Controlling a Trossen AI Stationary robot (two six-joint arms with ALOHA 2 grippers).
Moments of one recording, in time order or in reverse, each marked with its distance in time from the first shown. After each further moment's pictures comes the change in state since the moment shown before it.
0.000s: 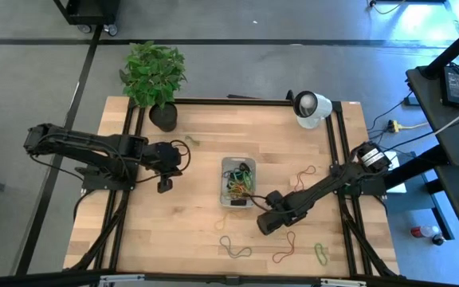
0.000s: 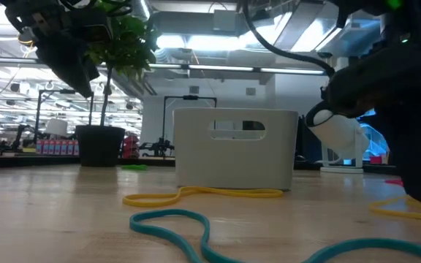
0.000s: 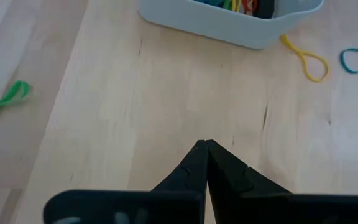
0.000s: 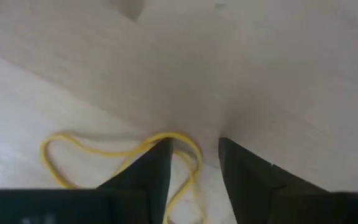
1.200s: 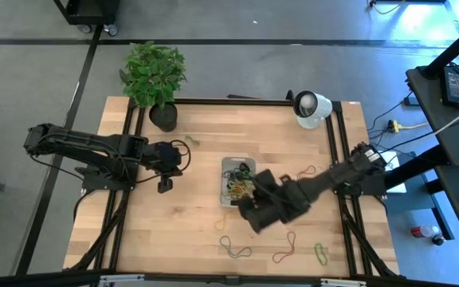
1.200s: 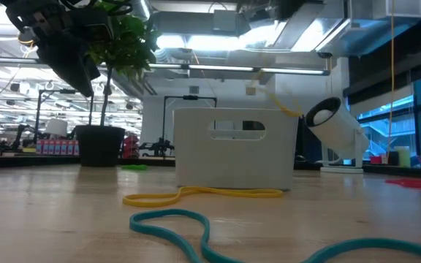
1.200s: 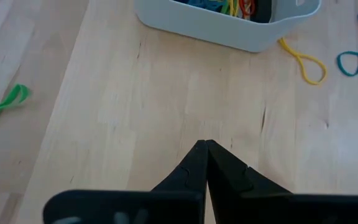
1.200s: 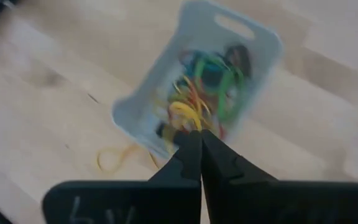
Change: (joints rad) left arm 0.000 0.001 0.000 0.011 0.001 0.001; right arm -0.020 0.009 0.741 -0.593 0.577 -0.043
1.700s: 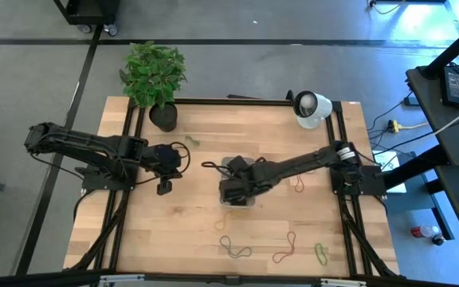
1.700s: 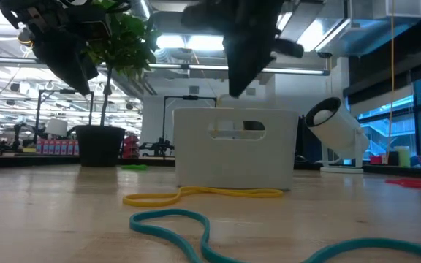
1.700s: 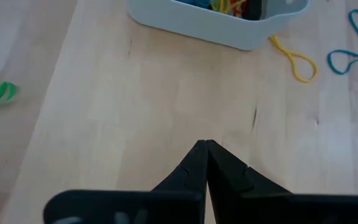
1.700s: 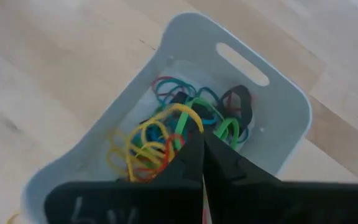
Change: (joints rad) left arm -0.033 0.000 0.000 0.000 -0.001 -0.031; right arm -0.245 0.172 -0.017 0.177 -0.078 -0.408
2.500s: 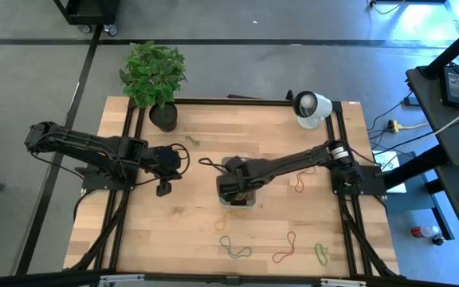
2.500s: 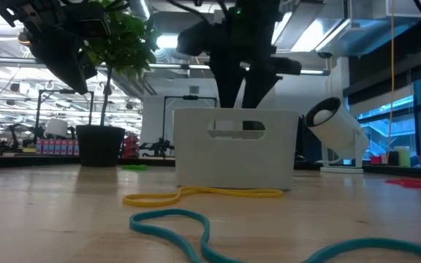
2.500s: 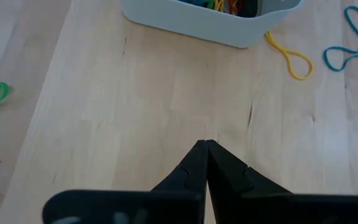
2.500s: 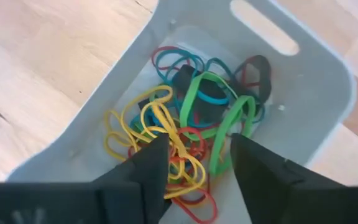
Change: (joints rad) left arm -0.028 0.000 0.000 0.000 -0.012 -0.015; right arm -0.052 0.063 0.002 0.013 -0.151 0.001
